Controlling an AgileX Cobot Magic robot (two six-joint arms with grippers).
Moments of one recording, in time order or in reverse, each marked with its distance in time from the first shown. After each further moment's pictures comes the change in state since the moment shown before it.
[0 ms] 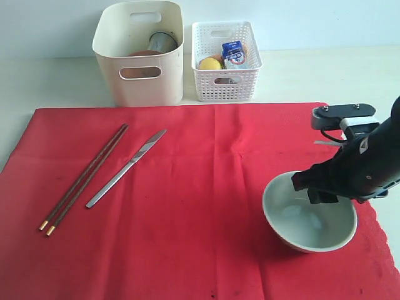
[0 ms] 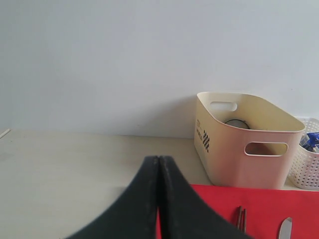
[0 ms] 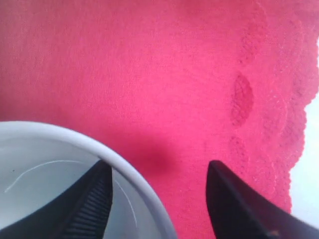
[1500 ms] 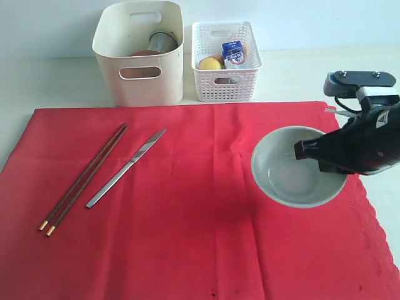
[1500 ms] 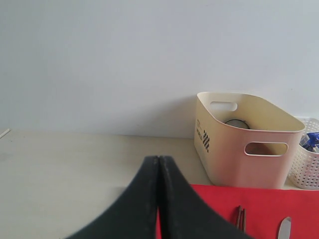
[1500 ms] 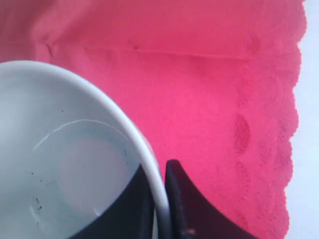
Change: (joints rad) left arm 0.000 0.000 0.000 0.000 0.000 0.000; right arm 0.000 -0.167 -0.007 0.088 -0.014 -0.025
